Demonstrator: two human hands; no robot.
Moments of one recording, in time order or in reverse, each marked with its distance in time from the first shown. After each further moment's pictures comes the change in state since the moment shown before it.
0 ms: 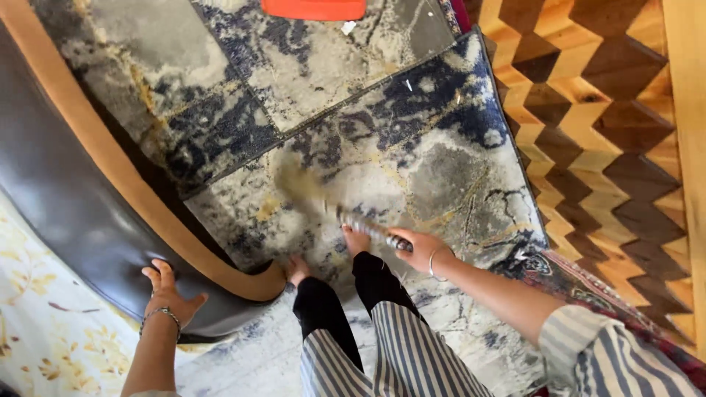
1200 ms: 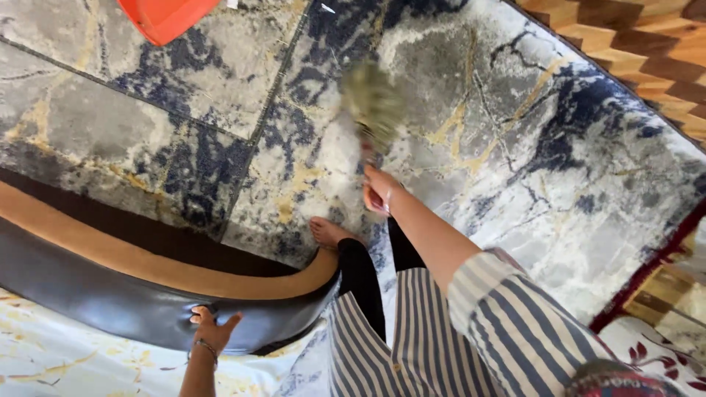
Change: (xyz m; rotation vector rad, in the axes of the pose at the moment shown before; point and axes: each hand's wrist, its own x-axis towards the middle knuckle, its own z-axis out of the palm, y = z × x) left_hand 0.082 -0.068 -0.017 0.294 -0.013 0.127; right_hand 0.175 0.062 0.261 2.011 -0.028 0.245
